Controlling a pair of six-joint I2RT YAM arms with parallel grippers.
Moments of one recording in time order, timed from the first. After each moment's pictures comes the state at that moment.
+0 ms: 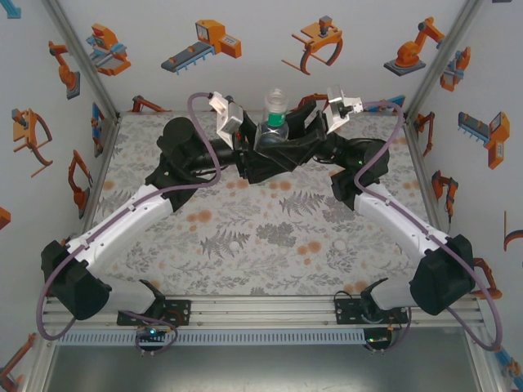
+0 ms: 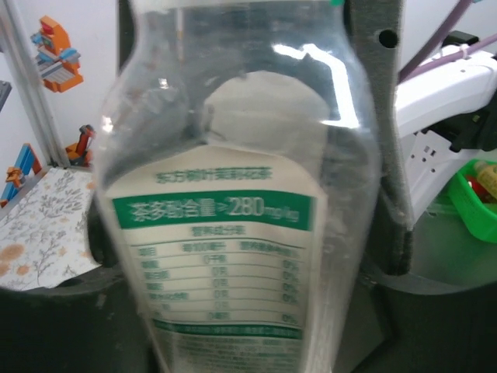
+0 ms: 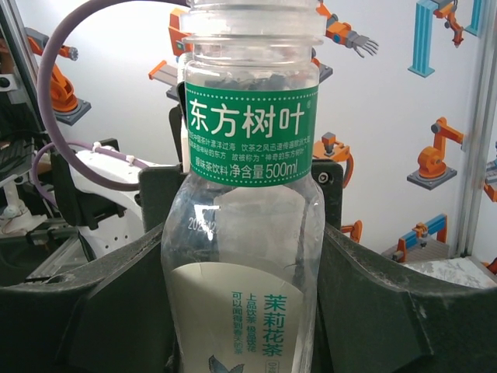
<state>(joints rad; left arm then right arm) -0.73 1.35 1.25 0.35 0.82 -0.25 0.54 1.37 1.11 1.08 -0.84 0.77</state>
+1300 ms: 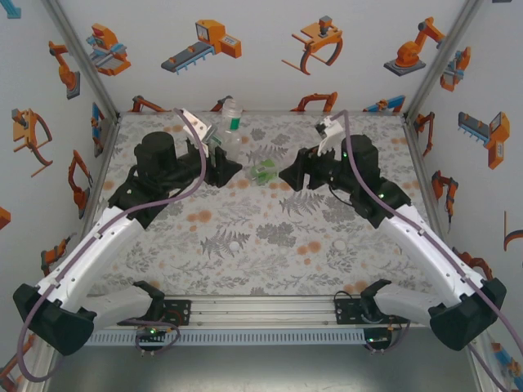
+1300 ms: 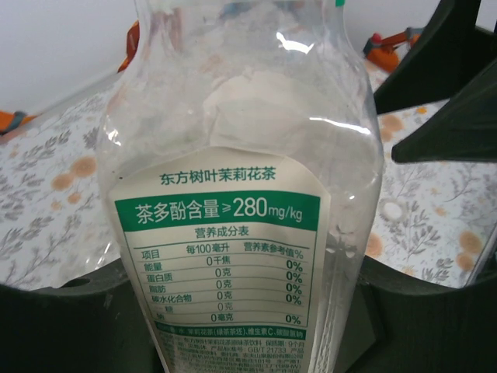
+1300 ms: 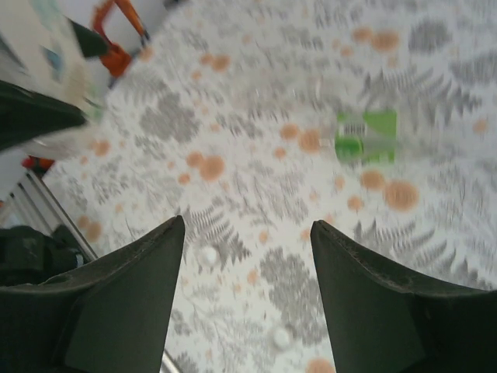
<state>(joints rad) -0.59 1.11 1.12 -0.22 0.31 -0.02 0.56 1.13 1.11 -0.34 -0.29 0.29</state>
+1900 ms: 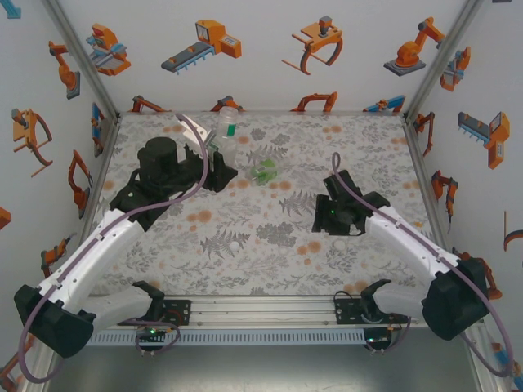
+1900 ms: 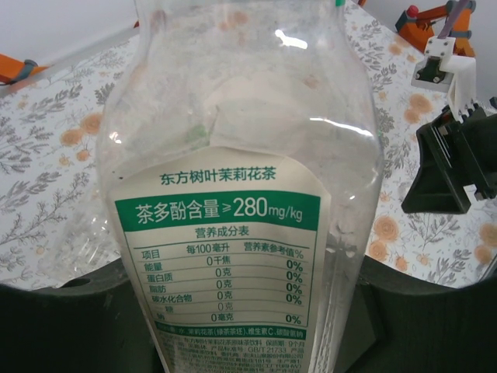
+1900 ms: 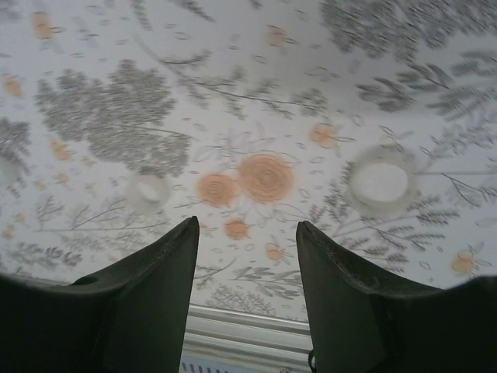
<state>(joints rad) -0.57 1.10 1.07 -0.24 0.26 -0.04 0.48 1.20 0.83 -0.77 -0.01 0.59</state>
